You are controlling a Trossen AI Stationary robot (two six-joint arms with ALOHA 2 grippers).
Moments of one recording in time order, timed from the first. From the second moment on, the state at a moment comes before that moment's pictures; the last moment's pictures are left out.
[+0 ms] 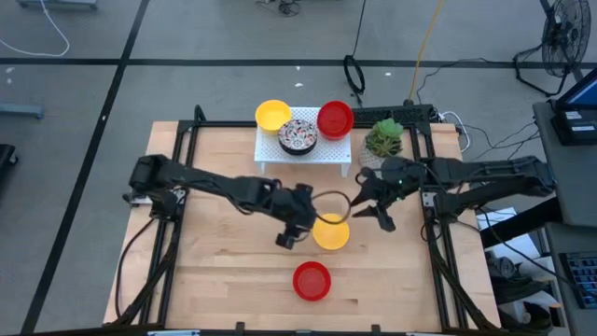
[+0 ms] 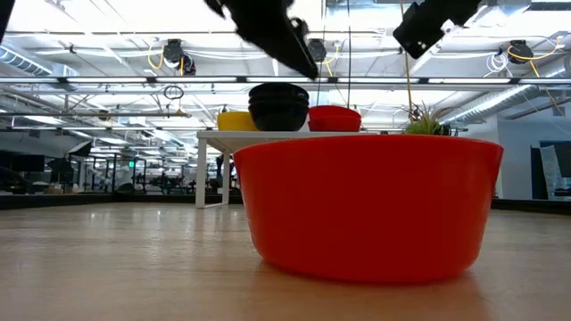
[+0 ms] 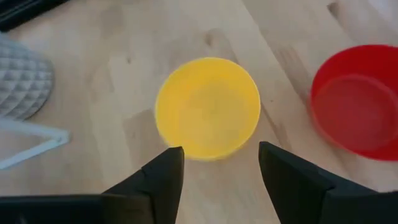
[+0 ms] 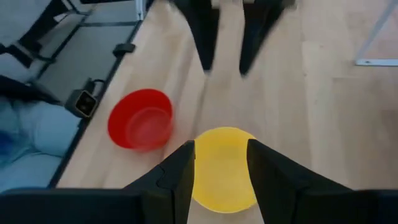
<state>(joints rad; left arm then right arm) -0.13 1.80 1.48 -0.54 -0.01 0.30 0.01 1.02 0.90 -0.50 -0.27 0.04</state>
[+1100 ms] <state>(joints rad) -0.14 2.10 1.48 -0.41 0.07 0.34 0.10 1.02 0.90 -0.55 -0.15 0.09</state>
